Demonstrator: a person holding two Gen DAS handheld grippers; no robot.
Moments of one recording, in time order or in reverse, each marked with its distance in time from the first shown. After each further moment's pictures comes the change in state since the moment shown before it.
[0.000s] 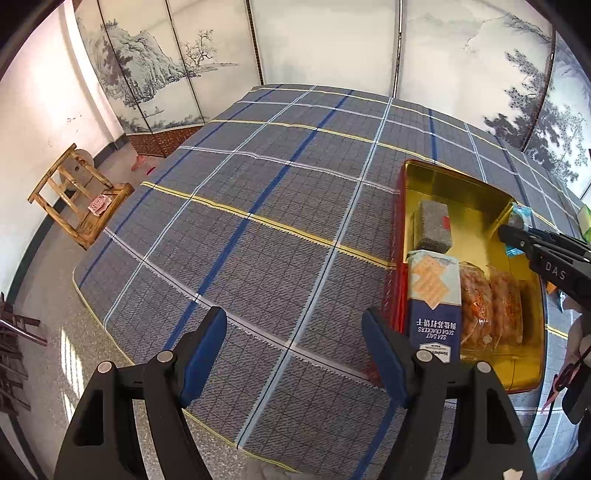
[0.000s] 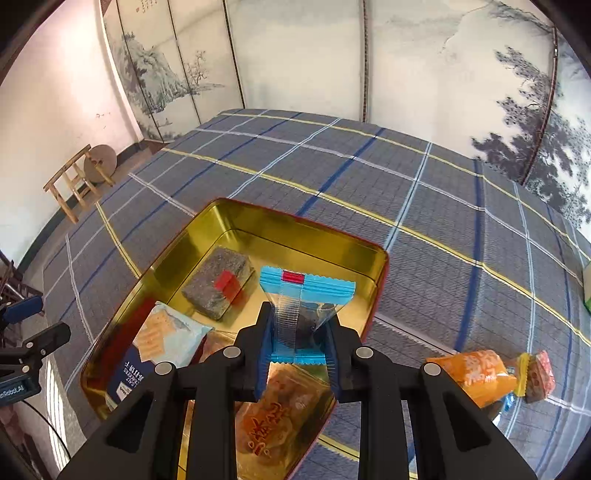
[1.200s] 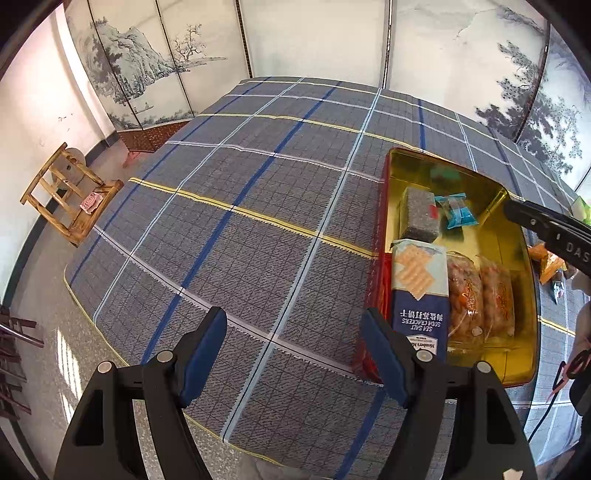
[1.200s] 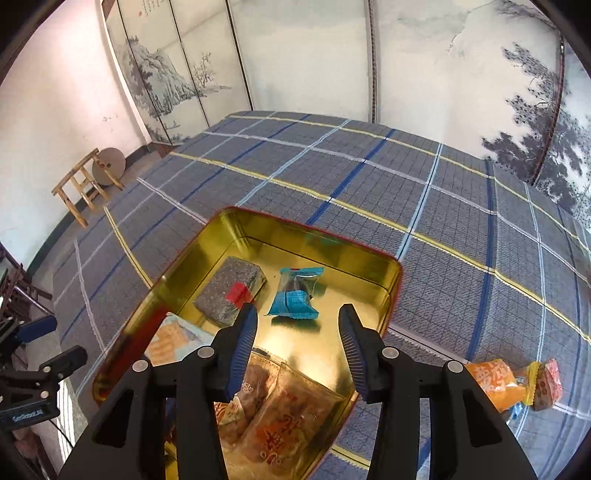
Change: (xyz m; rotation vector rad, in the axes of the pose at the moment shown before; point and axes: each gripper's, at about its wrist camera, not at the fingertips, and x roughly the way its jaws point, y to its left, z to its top) left arm 0.000 -0.017 -0.001 0.028 0.028 -0.030; right arm -0.026 -0.016 0.003 0.029 -0.062 0.048
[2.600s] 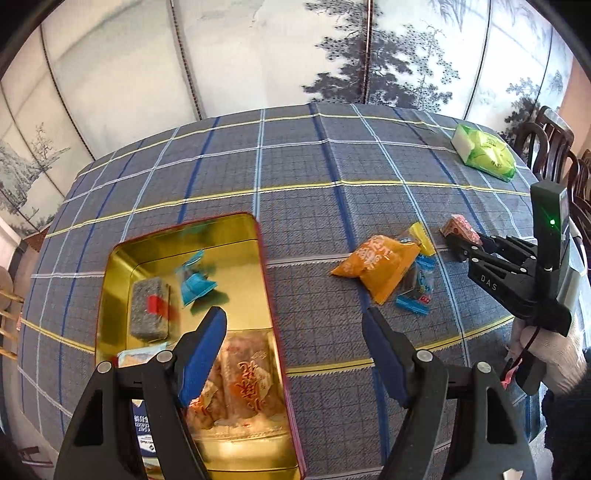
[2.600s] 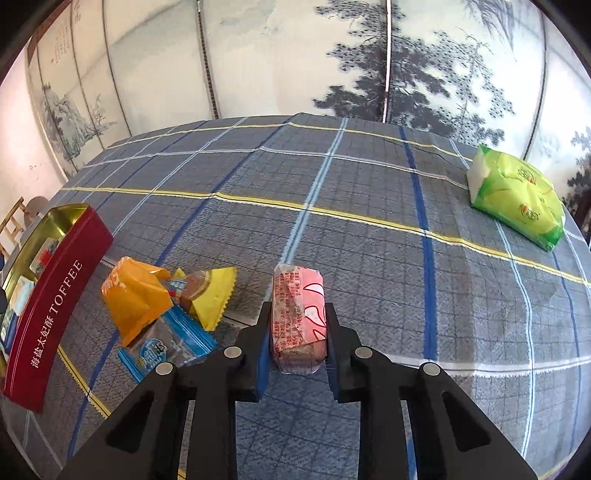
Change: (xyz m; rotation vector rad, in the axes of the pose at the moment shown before) left arm -0.010 -0.242 0.036 0.410 -0.050 -0.277; right arm -0.040 -0.228 -0.111 0.229 -0.046 -0.282
